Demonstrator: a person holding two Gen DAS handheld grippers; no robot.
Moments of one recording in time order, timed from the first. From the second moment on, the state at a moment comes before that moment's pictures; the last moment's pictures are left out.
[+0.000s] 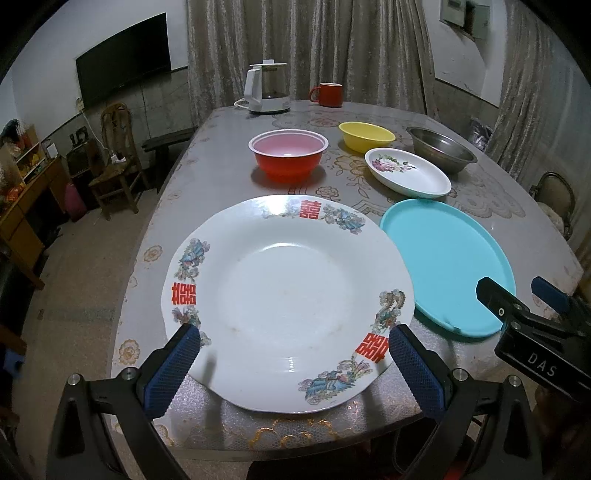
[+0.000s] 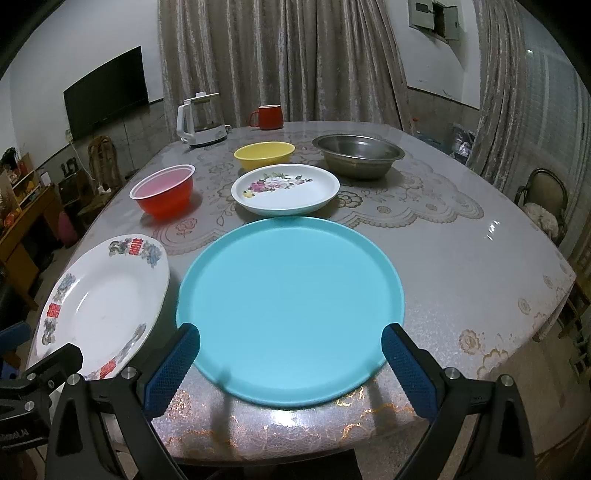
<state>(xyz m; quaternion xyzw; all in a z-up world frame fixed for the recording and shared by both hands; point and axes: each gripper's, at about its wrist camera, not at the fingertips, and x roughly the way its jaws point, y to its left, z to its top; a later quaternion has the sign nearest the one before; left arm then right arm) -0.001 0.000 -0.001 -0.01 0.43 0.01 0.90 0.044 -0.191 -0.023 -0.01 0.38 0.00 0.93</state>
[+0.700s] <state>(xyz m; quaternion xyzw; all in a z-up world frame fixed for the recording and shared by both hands) -0.001 0.001 -0.003 0.00 0.43 0.01 0.90 0.046 -0.191 -0.027 -0.01 0.38 0.00 0.92</state>
